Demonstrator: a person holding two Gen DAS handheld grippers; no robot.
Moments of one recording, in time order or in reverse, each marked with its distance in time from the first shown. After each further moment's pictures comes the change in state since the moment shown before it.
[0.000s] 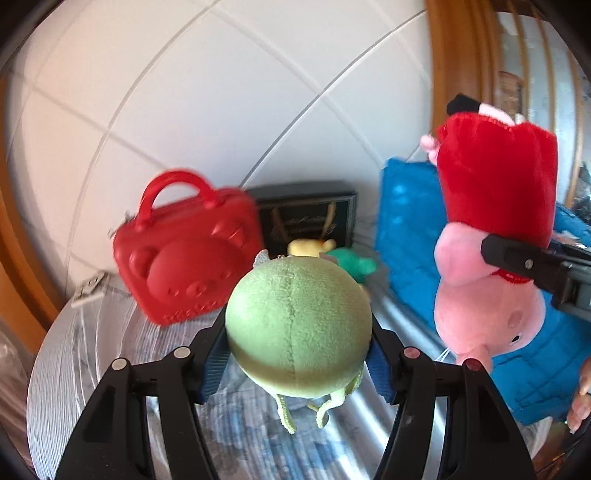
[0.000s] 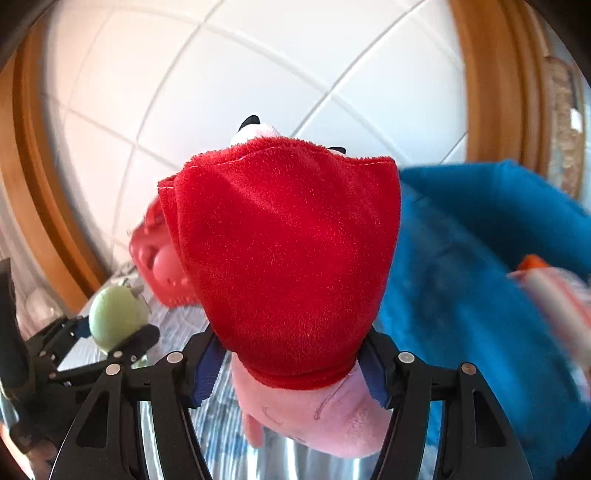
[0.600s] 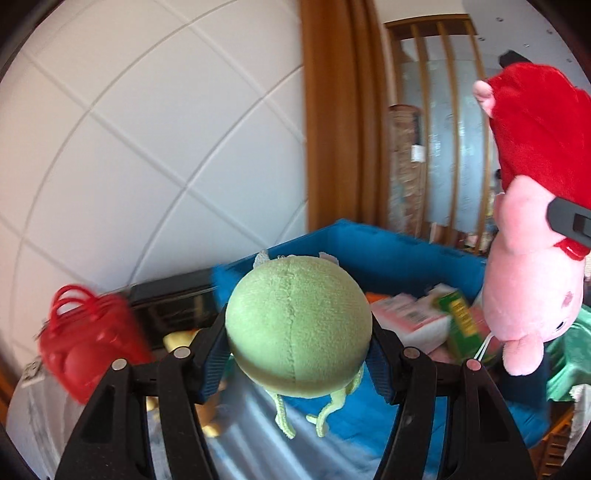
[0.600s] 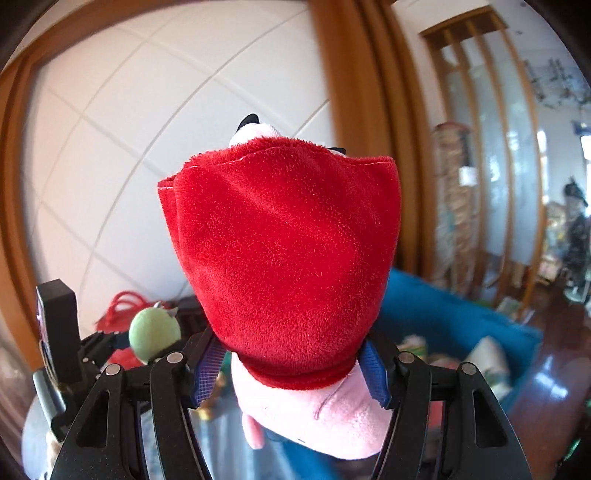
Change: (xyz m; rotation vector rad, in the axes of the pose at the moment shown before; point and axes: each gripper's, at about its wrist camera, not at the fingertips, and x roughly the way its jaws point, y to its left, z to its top) left arm -0.075 -0.180 0.076 0.142 -0.209 -0.302; right arm -0.240 -0.112 0.019 0.070 -0.352 -0.265
